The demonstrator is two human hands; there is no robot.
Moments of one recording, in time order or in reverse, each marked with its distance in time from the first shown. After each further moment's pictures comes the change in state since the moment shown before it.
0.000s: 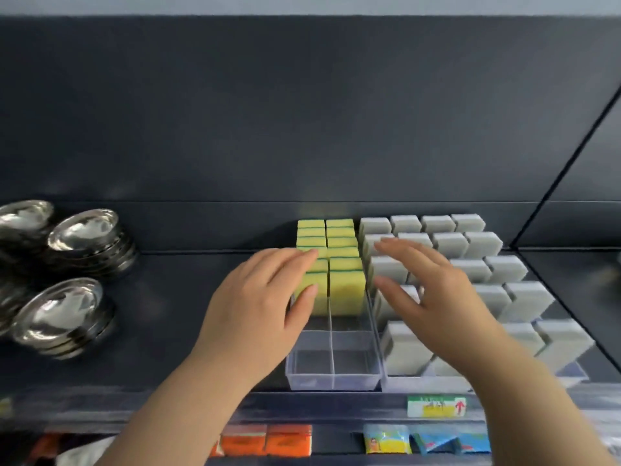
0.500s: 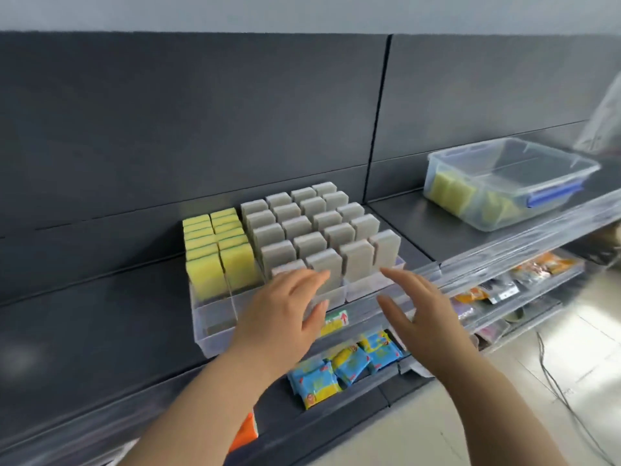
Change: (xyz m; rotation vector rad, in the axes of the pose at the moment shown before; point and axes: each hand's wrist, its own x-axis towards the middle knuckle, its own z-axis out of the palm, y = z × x) left_hand -0.046 0.115 0.044 -0.345 -0.182 0.308; right_hand -0.191 0.017 -0.044 -0.134 0.267 0.430
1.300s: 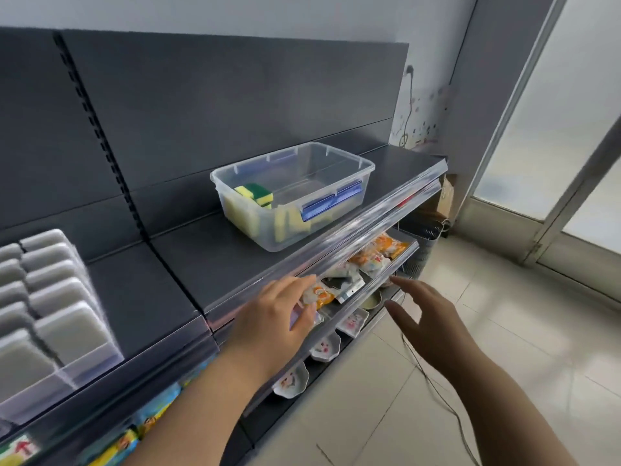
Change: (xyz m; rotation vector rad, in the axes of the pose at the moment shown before) left_hand 0.209 0.289 0.251 -0.307 -0.142 0.157; right_hand -0.035 0.331 -0.295 -0.187 0.146 0.349
